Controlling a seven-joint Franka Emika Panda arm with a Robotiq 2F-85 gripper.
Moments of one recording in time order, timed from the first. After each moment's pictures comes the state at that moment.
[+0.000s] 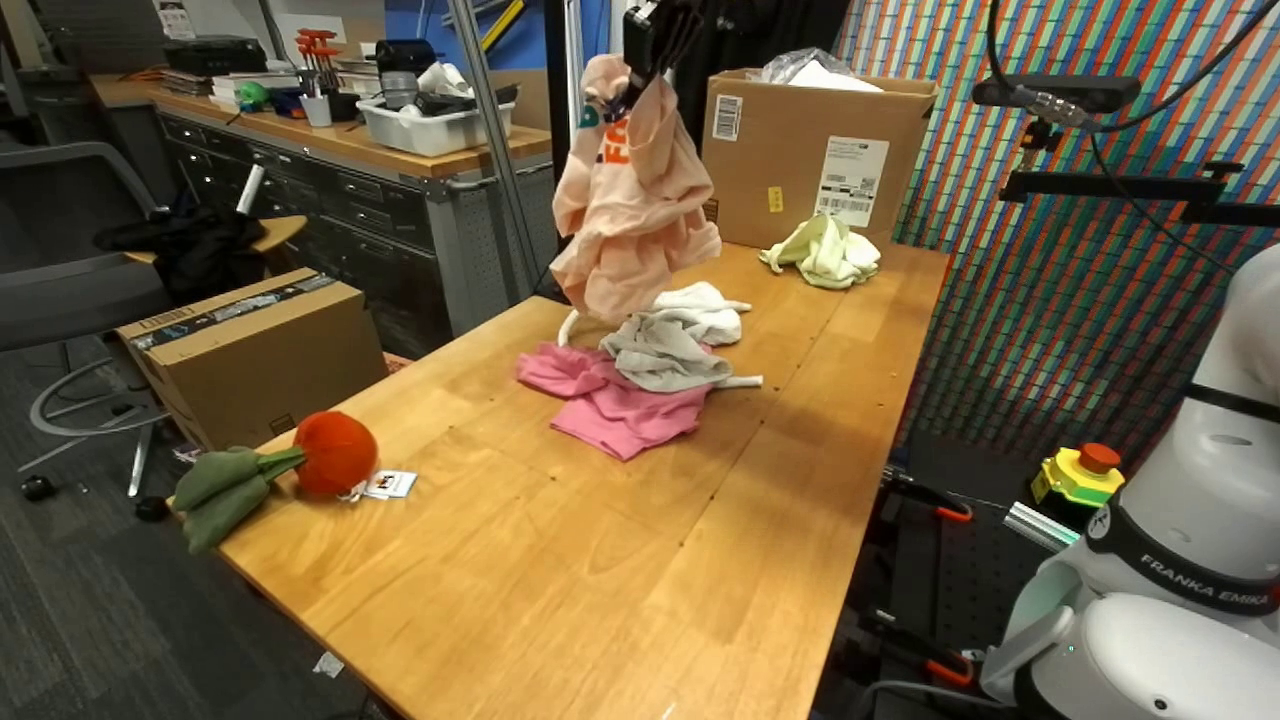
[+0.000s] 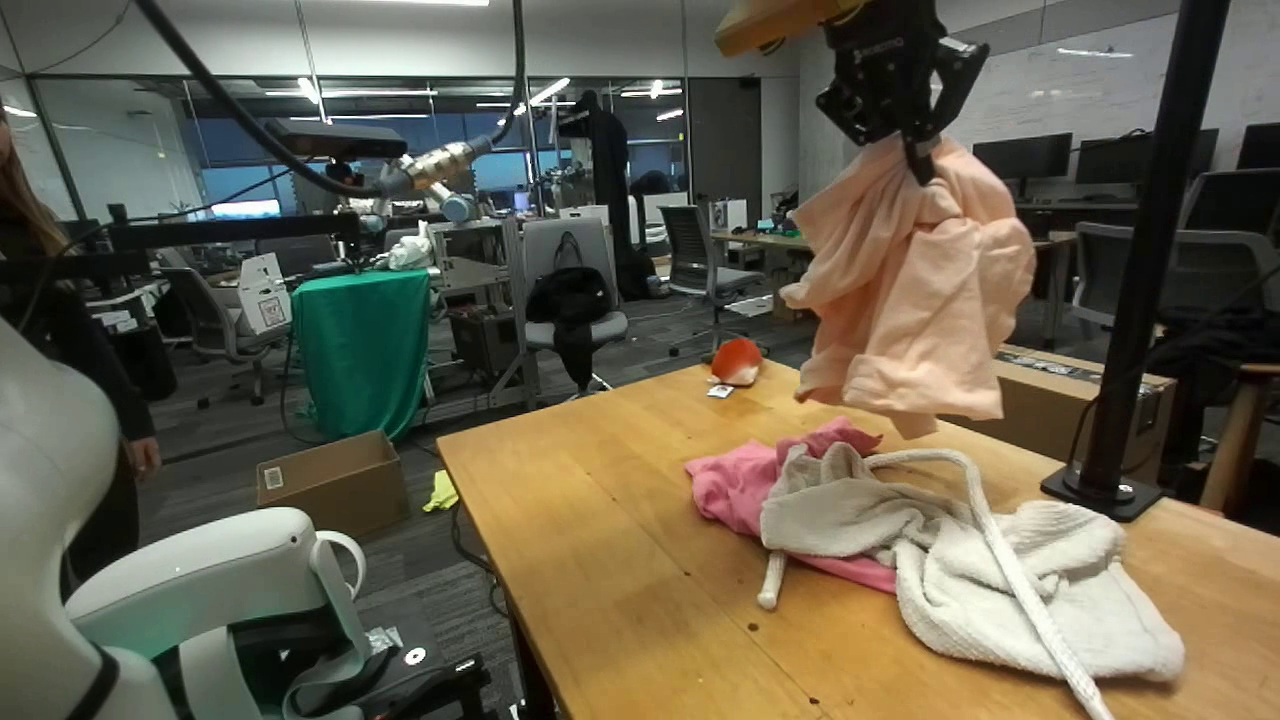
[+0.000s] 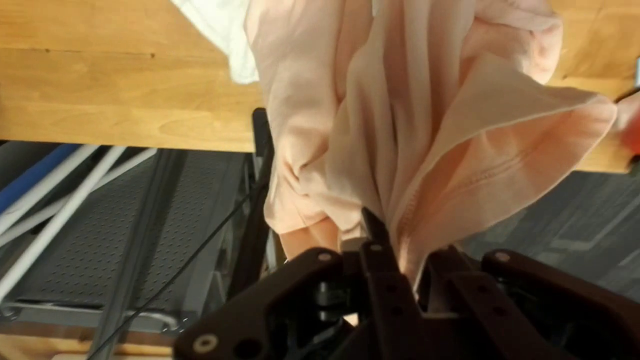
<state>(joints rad) -0.01 -0.18 -0.03 -2.00 -0.04 2.27 -0.06</state>
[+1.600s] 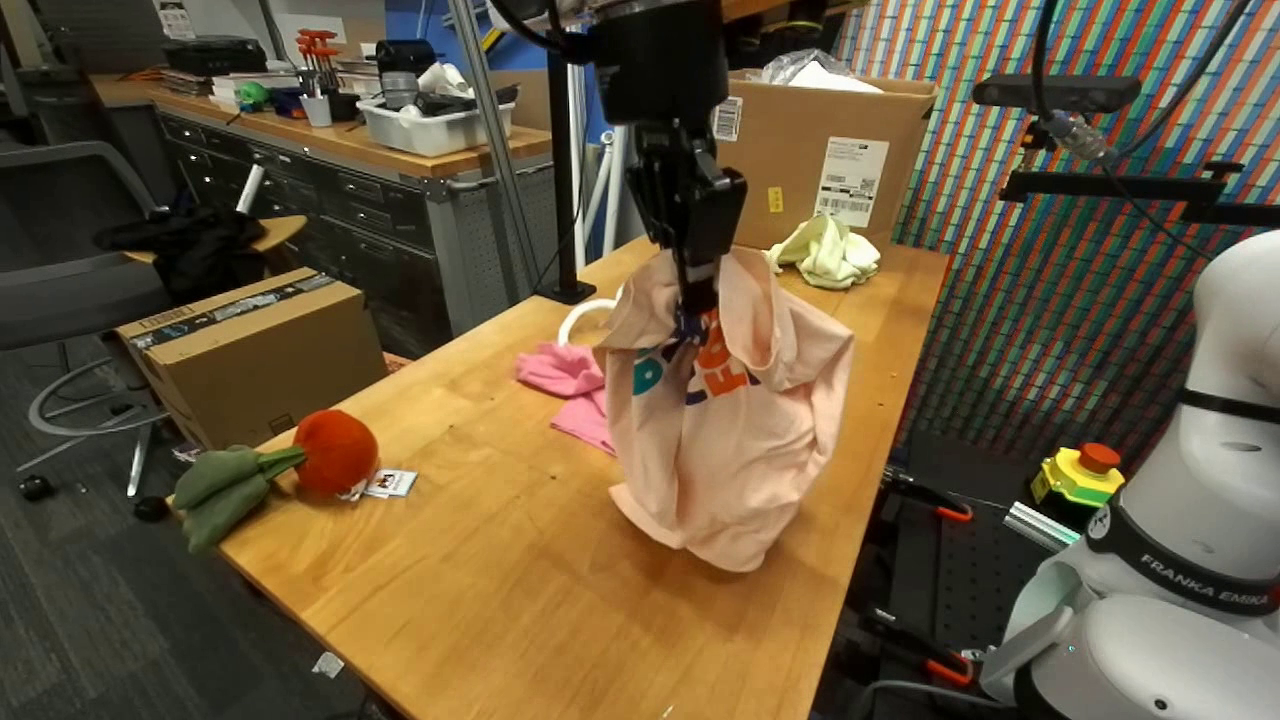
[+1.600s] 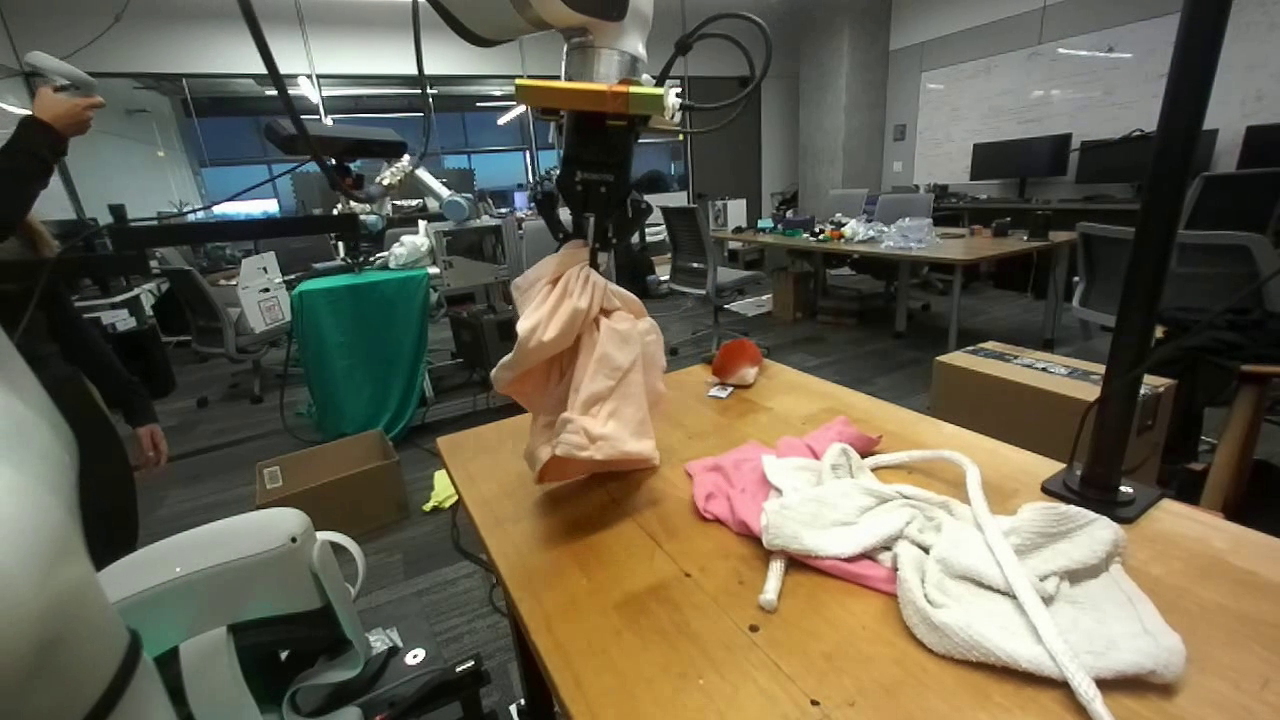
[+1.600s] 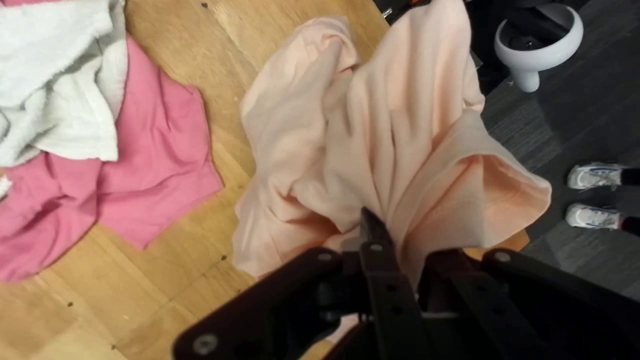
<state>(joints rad) 0.25 -0.10 0.19 -1.93 0.05 1.63 -0.47</state>
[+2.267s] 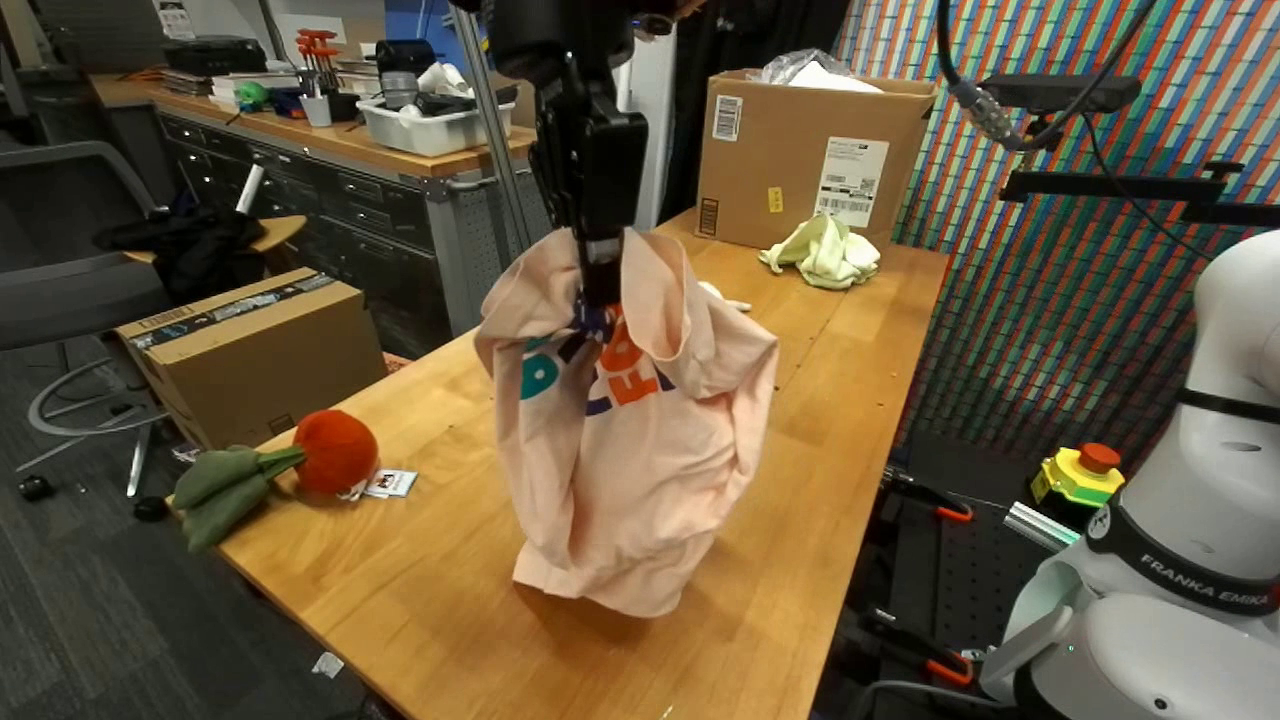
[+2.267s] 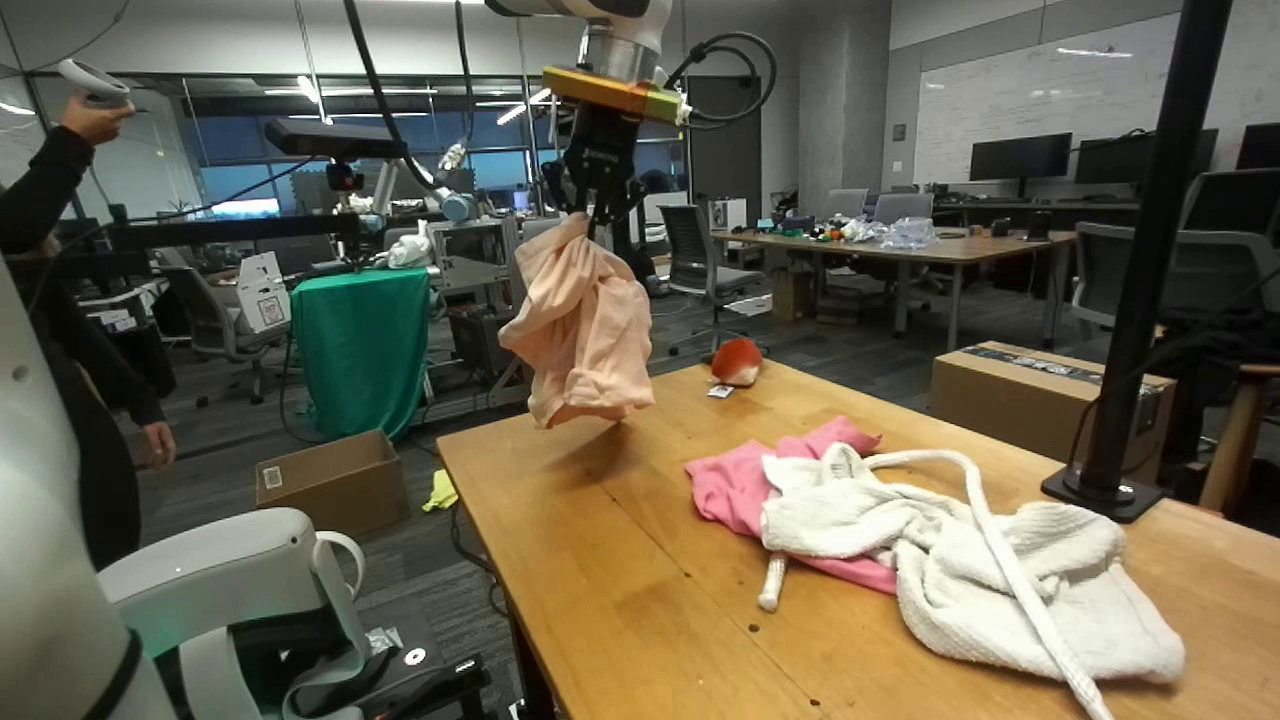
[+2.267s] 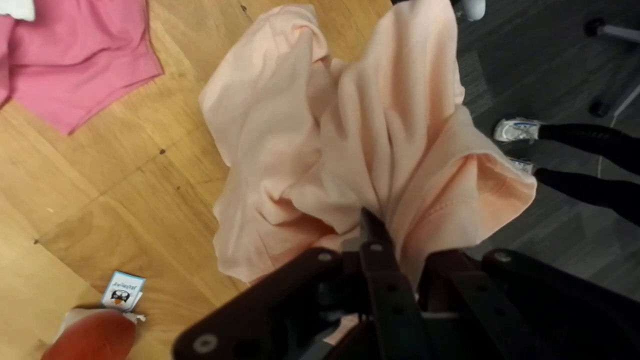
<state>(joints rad) 0.24 0.05 0.21 -1.72 0.22 1.60 -0.54</state>
